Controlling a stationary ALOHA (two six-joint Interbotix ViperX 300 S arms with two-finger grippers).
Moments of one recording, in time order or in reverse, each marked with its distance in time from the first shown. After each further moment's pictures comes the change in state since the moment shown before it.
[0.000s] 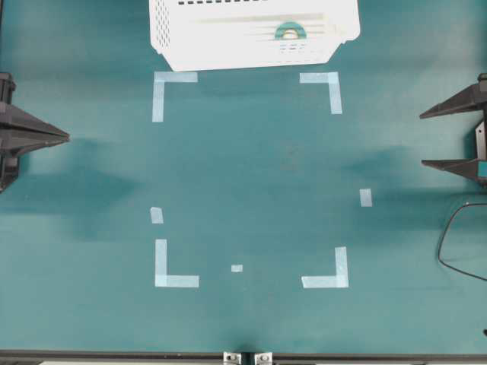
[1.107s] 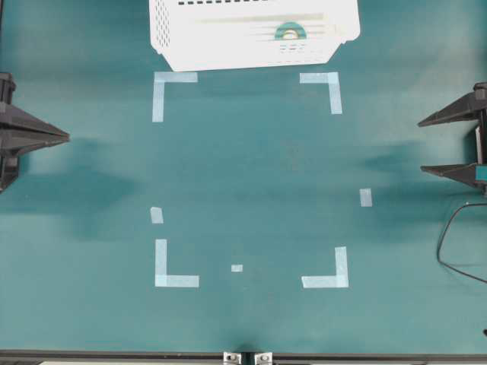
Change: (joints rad) left arm 0.000 0.000 0.000 0.000 0.000 0.000; right arm 0.000 0.002 0.121 -0.008 -0.160 0.066
